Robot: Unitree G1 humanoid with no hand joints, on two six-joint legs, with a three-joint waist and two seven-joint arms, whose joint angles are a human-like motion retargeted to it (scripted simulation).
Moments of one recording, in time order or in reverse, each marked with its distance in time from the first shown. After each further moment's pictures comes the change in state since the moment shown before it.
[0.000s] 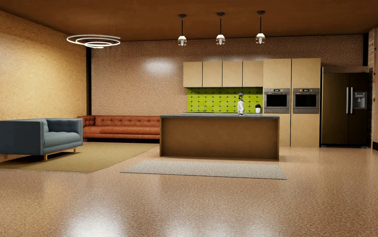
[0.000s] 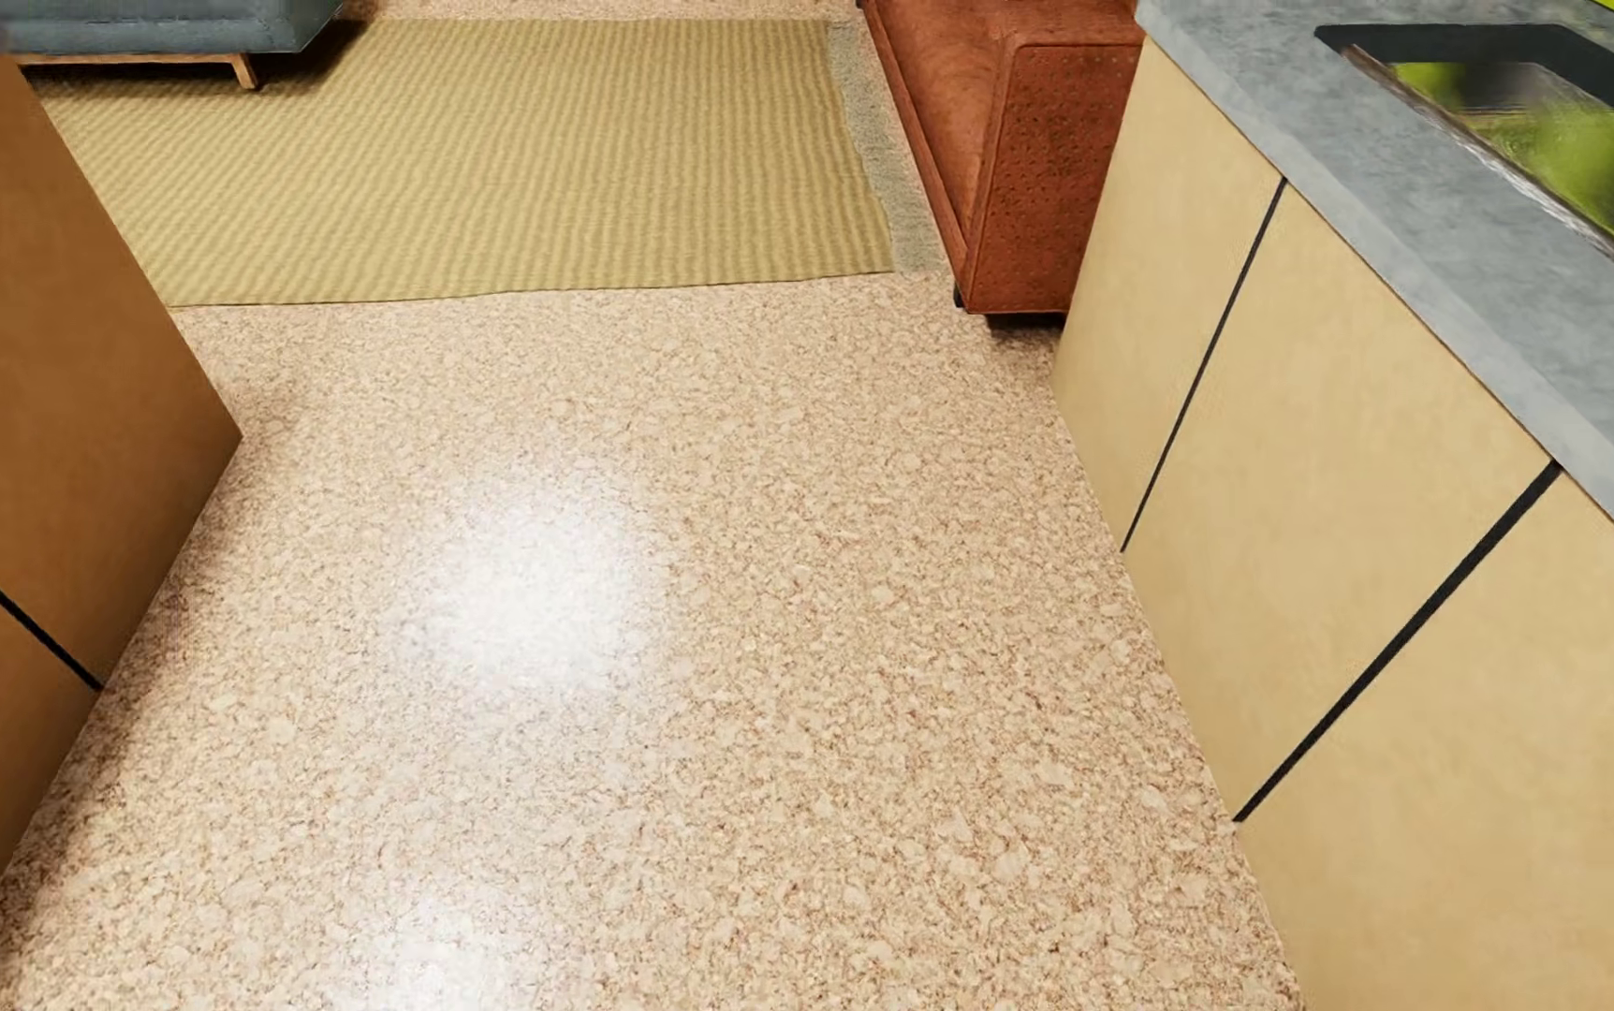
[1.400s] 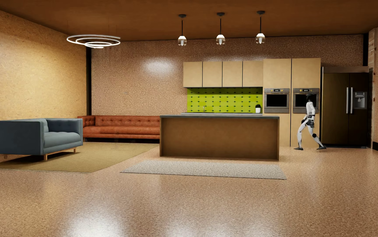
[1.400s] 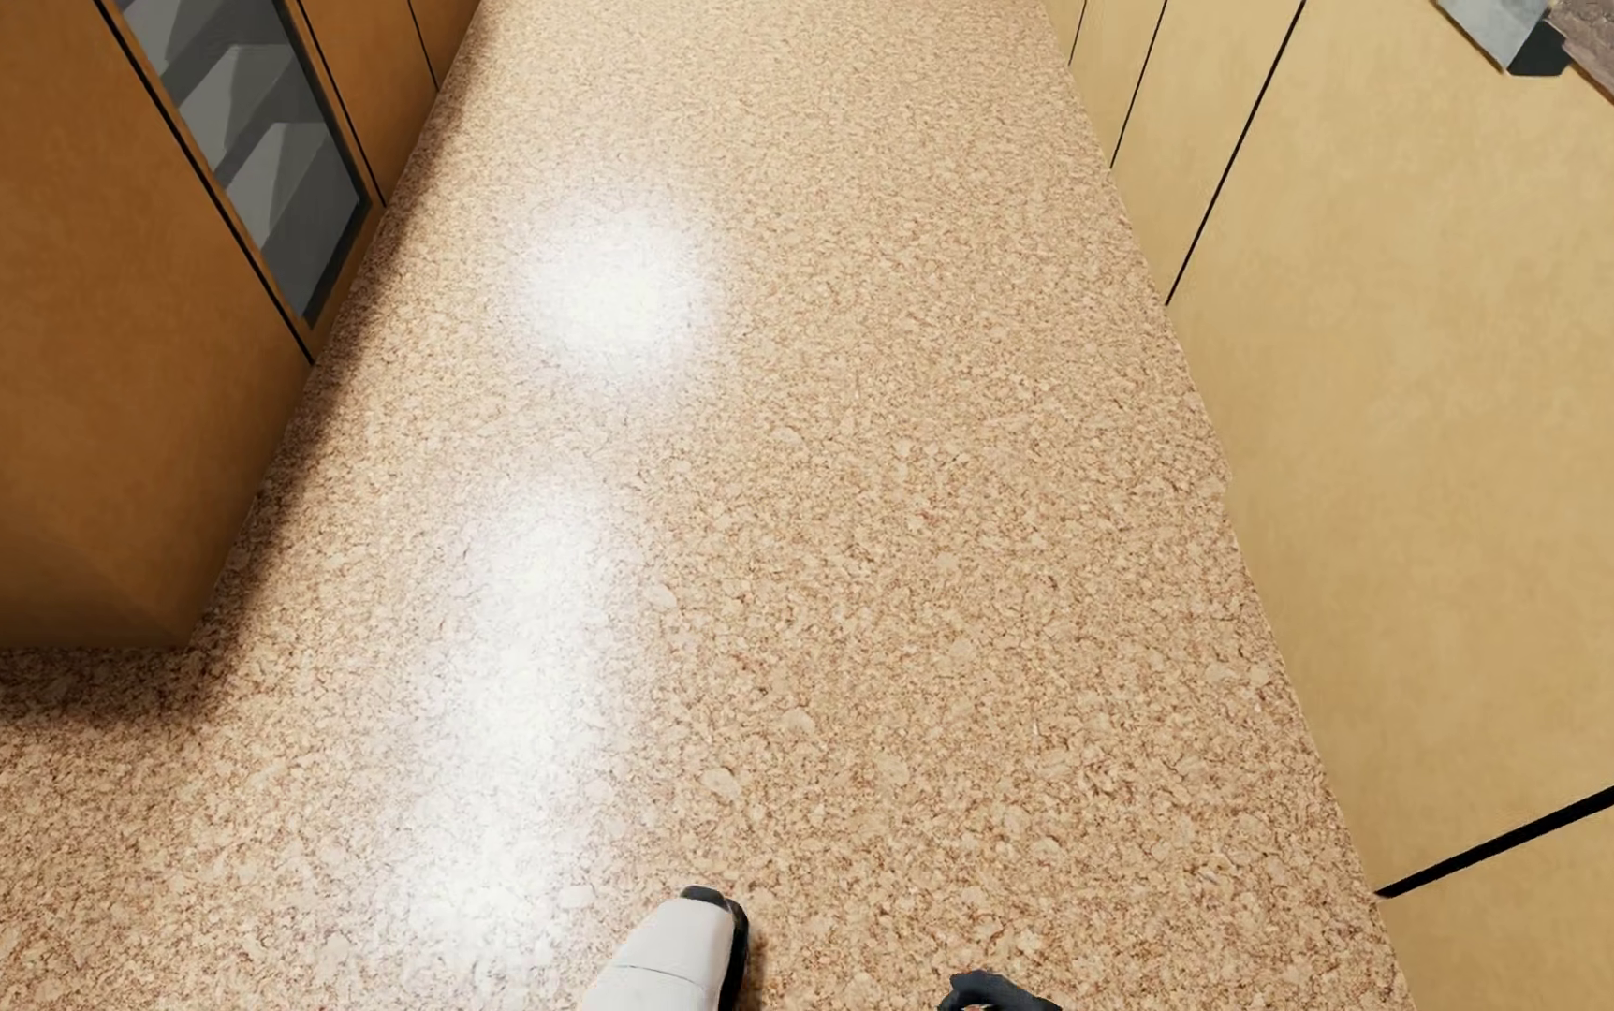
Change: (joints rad) body -0.397 0.382 0.115 0.131 0.098 -0.004 0.000 0.000 0.023 -0.073 -0.986 -0.016 -0.135 0.153 -0.587 0.007 -0.042 0.000 0.000 -0.071 0.075 0.047 -0.210 0.000 0.000 0.000 0.000 0.000 0.000
